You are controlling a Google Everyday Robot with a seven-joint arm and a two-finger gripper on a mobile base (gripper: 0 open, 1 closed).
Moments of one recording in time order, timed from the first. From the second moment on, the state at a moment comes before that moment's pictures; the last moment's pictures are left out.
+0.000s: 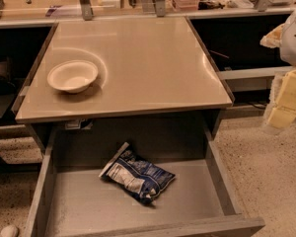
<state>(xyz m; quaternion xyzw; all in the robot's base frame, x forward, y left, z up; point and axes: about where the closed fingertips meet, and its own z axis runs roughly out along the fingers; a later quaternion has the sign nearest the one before) 0.438 -0.217 0.976 -0.60 0.78 -0.03 0.16</state>
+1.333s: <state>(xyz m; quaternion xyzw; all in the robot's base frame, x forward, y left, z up) 0.388 -0.142 0.894 -0.63 0.77 0.06 0.13</state>
